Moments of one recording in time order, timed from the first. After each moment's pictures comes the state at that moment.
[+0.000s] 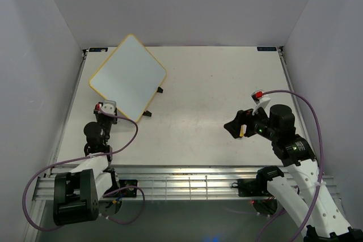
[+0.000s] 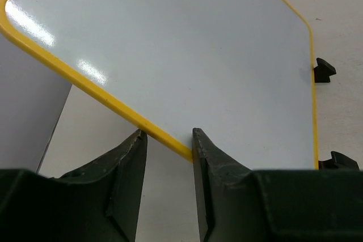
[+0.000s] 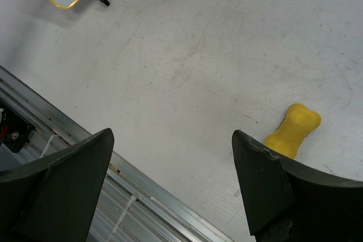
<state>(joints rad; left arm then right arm) 0.13 1.03 0.08 1.03 0.23 0.26 0.32 0.58 0.69 -0.58 -0.39 0.20</state>
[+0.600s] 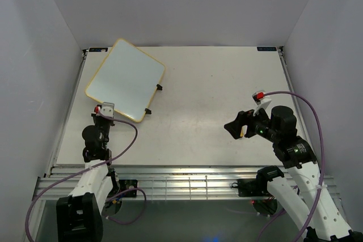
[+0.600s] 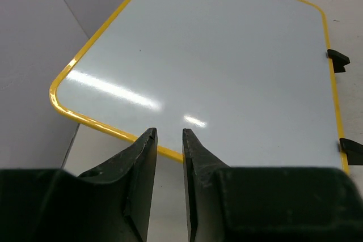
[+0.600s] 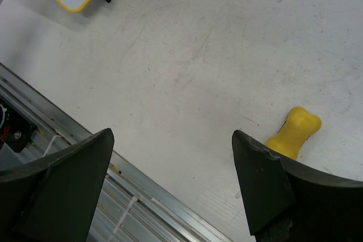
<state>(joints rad) 0.13 0.81 0.07 0.82 0.16 0.29 0.32 0.56 0.69 -0.58 -0.39 0.20</state>
